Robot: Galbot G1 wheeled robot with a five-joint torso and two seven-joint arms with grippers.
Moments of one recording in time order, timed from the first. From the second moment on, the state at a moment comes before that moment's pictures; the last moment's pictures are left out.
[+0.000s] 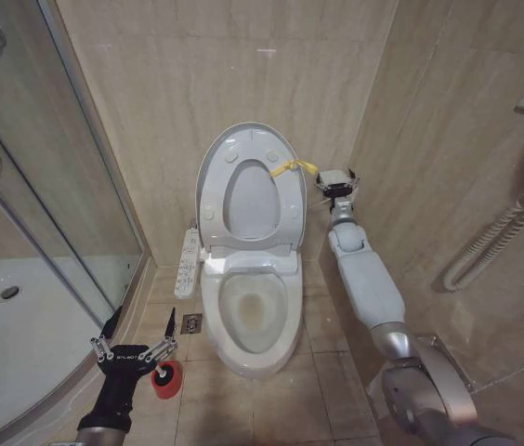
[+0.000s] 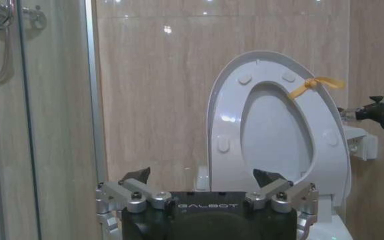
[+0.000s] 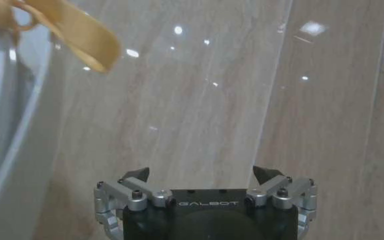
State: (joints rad) left arm 1.86 -1.37 -0.56 -2.44 -0.10 -0.07 -0.09; right arm -0.28 1.41 0.42 0.96 -0.12 0.15 0.18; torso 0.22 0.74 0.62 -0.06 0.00
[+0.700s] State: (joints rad) left arm 1.86 -1.37 -0.56 -2.44 -0.10 -0.07 -0.09; right arm -0.40 1.39 0.32 1.15 -0.03 0.13 0.19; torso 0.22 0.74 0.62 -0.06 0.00
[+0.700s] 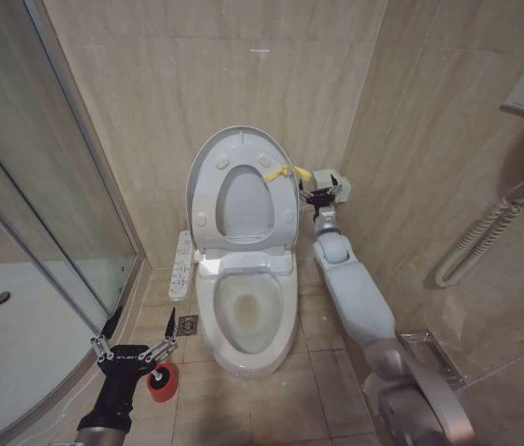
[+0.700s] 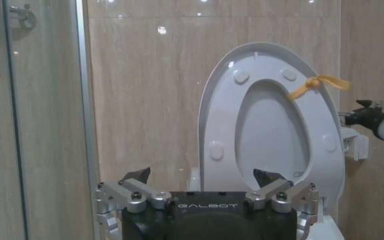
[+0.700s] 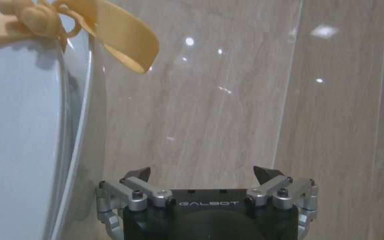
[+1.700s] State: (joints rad) left arm 1.86 -1.37 -0.56 -2.44 -0.10 -0.07 -0.09; right arm -0.97 1.06 0.49 1.96 0.54 -0.26 0.23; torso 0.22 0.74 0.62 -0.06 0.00
